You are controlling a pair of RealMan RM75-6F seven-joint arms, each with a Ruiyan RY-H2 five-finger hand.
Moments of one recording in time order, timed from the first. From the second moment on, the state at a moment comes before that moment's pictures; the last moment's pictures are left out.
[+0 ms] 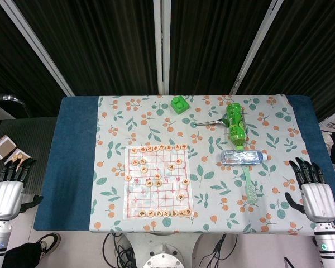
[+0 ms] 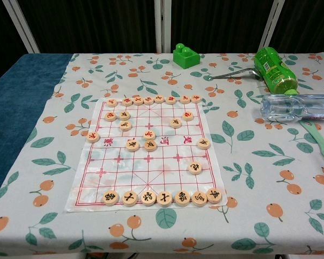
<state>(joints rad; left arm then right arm) -0.10 -1.19 -0.04 -1.55 1.51 1.51 0.09 0.08 -1.14 0.05 -1.63 -1.49 1.45 -0.09</state>
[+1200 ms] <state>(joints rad) -0.55 -1.44 -0.11 -1.40 1.64 1.08 -0.12 0.04 -1.10 0.06 -1.64 -1.48 1.51 -0.06</state>
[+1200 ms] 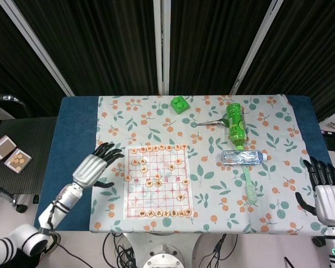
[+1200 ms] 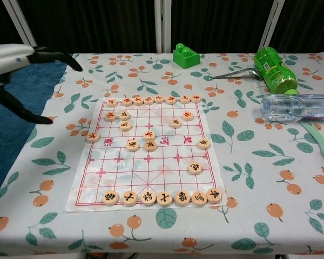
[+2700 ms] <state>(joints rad) -0.81 -1.83 -0.05 -0.87 1.59 0.95 -0.30 0.03 -1.10 0.08 -1.56 -1.43 1.48 0.05</state>
